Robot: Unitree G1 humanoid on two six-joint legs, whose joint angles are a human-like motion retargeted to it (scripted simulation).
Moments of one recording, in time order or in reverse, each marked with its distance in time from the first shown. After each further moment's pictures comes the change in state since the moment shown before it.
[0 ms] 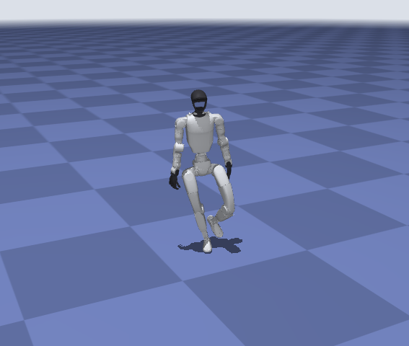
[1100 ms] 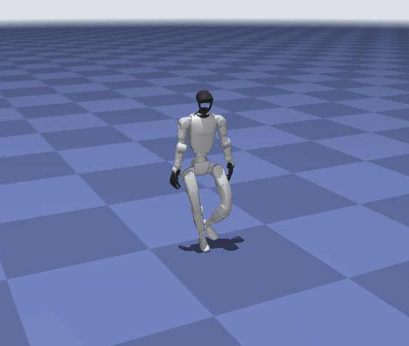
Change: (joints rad) left arm -0.093 0.093 -0.211 0.047 0.174 -0.029 -0.034; right arm -0.008 0.025 -0.061 0.025 0.132 0.011 -0.001; waist -0.023 -0.028 -0.021; left_leg -0.061 -0.035 0.018 -0.107 -0.100 0.000; right_leg -0.151 0.003 0.001 0.190 -0.022 -0.020
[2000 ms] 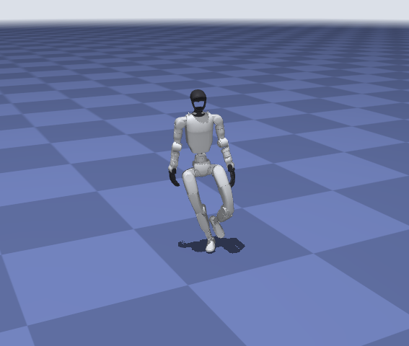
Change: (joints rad) left arm -0.074 -0.095 0.075 -0.158 -0.106 -0.013 0.099; right arm 0.174 -0.045 -0.059 -0.076 -0.046 -0.007 0.184; waist 0.093 0.000 -0.002; left_leg 0.111 -0.007 -0.041 0.062 0.122 0.000; right_leg 0.171 -0.006 -0.085 -0.159 -0.022 0.051
